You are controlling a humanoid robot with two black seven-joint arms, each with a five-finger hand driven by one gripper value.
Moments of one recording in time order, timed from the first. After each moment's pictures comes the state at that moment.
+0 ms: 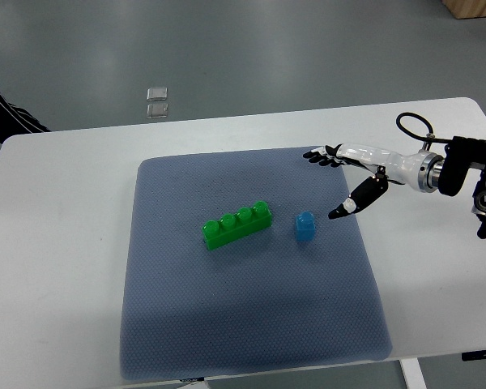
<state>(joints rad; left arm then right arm) 0.04 0.00 -0.09 -0.16 0.07 -0.03 -0.04 0.87 -0.78 0.30 1.53 -1.04 0.10 -0.06</state>
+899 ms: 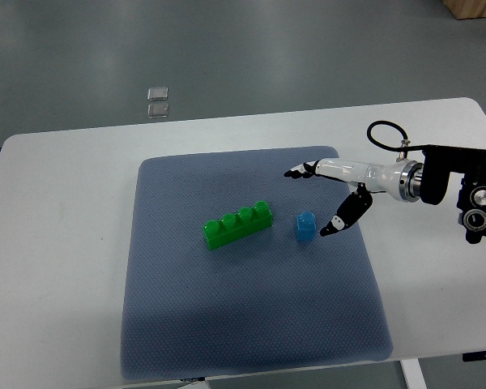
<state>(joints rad) 0.04 0.00 -0.09 -0.16 0.07 -0.03 -0.04 0.91 -0.73 0.28 1.61 -1.20 0.14 -0.14</state>
